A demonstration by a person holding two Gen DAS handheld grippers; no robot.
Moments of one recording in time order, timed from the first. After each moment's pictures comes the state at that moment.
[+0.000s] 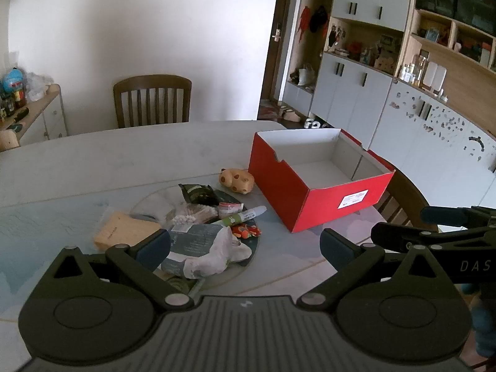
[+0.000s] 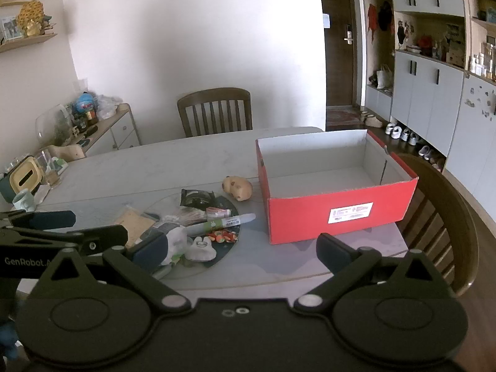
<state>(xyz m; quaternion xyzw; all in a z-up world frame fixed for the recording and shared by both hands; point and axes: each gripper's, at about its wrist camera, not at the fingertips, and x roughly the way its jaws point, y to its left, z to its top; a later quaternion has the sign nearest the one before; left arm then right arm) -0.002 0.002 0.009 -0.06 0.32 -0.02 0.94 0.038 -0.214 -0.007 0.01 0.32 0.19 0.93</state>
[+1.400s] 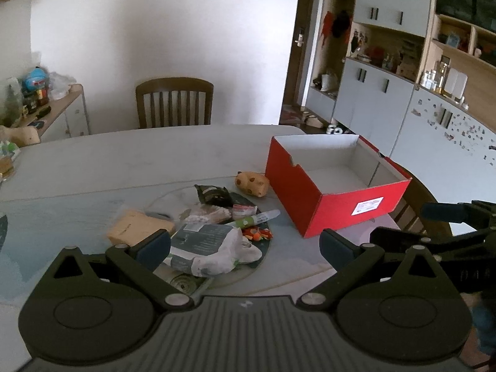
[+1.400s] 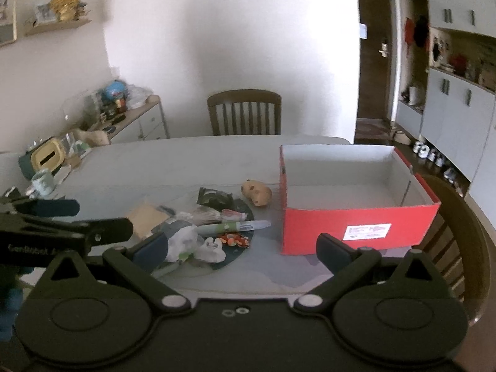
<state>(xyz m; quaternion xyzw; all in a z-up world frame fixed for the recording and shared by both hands) -0.008 -0.015 0.007 -0.06 0.31 0.04 0.95 0.049 -0.216 -0.008 -0.03 0.30 0.27 0.91</state>
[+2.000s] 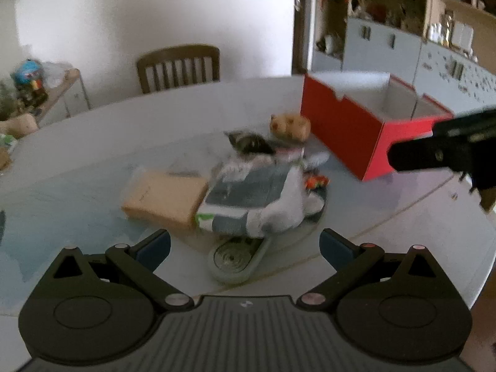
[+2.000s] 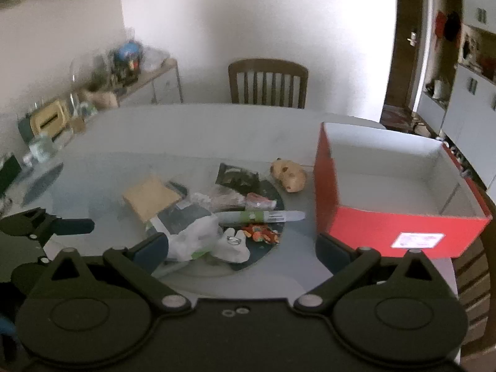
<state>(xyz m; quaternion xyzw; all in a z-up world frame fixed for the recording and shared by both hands) 0.025 0.039 -0.092 0.00 0.37 0.03 0.93 0.092 -0.141 -0.047 -0.08 0.35 0.29 0.89</state>
